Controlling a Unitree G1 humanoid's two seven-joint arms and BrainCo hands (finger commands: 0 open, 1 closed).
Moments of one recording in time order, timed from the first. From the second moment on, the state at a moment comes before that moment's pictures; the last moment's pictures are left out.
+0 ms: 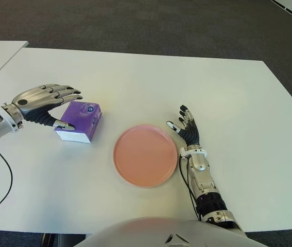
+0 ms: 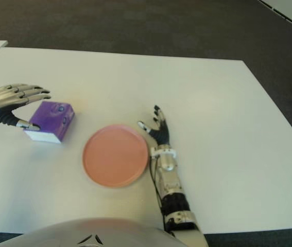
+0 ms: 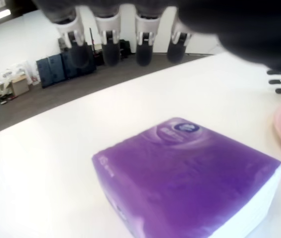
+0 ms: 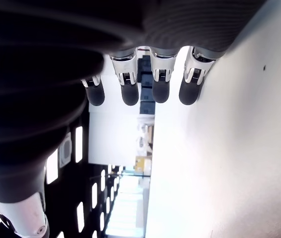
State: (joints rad) left arm -0.23 1.09 0.01 0.39 0.81 -0.86 -0.04; right arm -0.09 0.01 0.03 0.44 -0.09 -0.34 -0.09
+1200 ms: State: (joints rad) left arm -0.35 1.06 -0.22 0.47 0.88 -0.81 0.04; right arm -0.10 0.01 0.02 0.46 -0.08 -0.35 -0.08
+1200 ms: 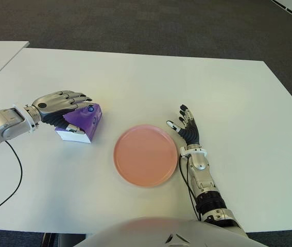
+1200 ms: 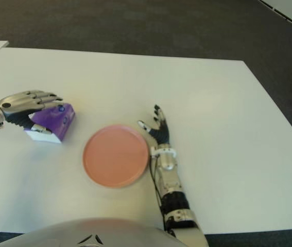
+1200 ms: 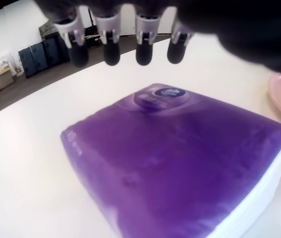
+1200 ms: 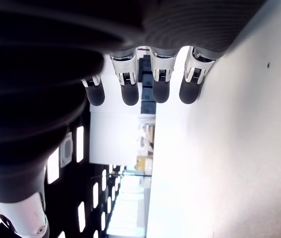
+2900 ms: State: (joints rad) left arm -0.36 1.09 -0.23 0.45 0.84 -0.75 0.05; right arm -0.07 0.00 0.02 0.42 -0.07 -0.35 -0.05
